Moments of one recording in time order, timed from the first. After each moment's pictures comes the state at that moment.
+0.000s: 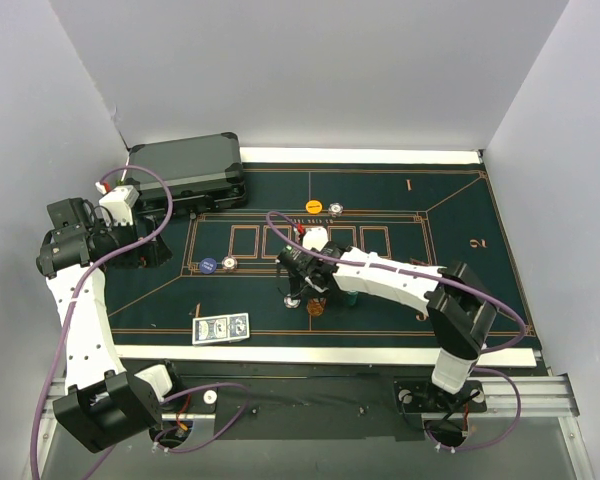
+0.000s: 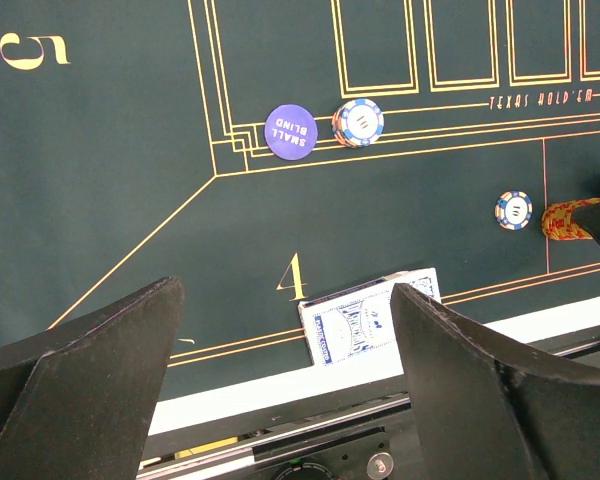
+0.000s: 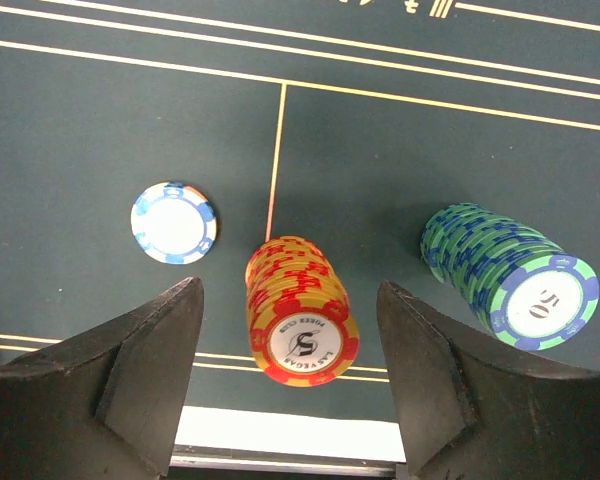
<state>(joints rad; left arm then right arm) 0.40 1.11 1.19 -1.02 0.54 0.25 0.99 1.75 1.25 -0.75 0.40 0.79</state>
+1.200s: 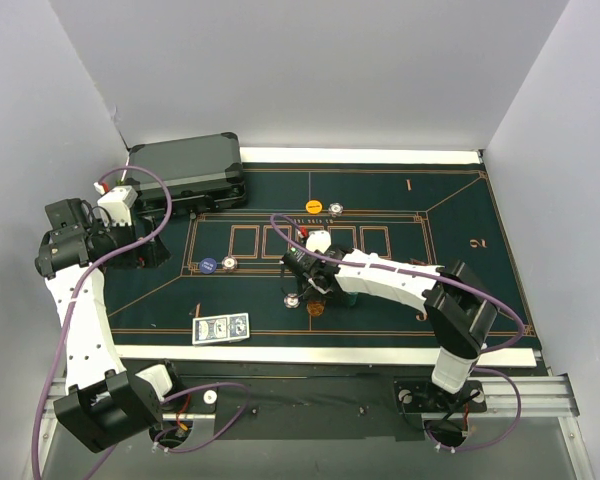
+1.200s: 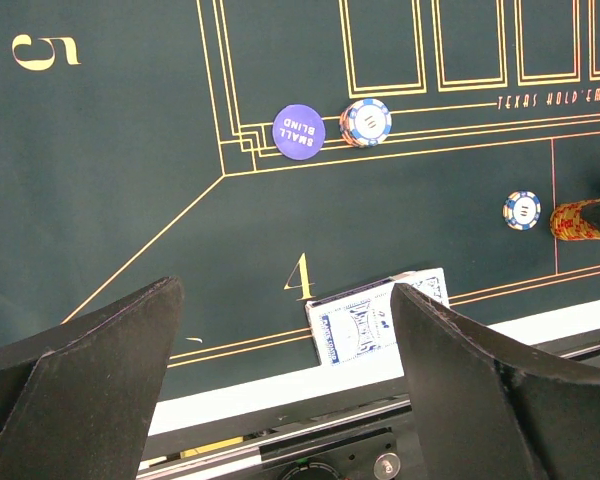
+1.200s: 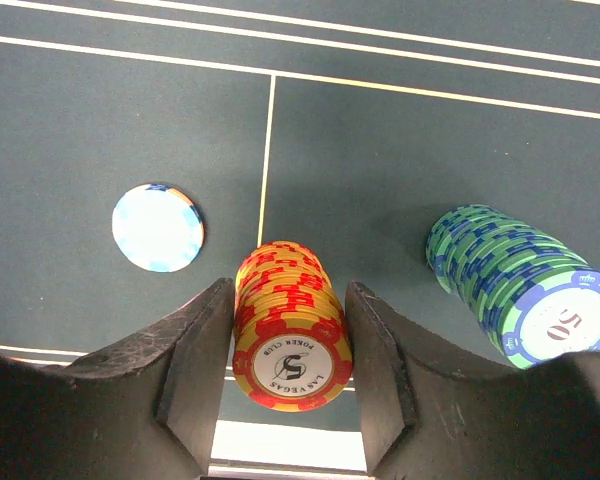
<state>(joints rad) 0.41 1.11 1.19 -1.02 0.54 0.27 0.96 1.75 1.19 -0.69 0.37 0.79</state>
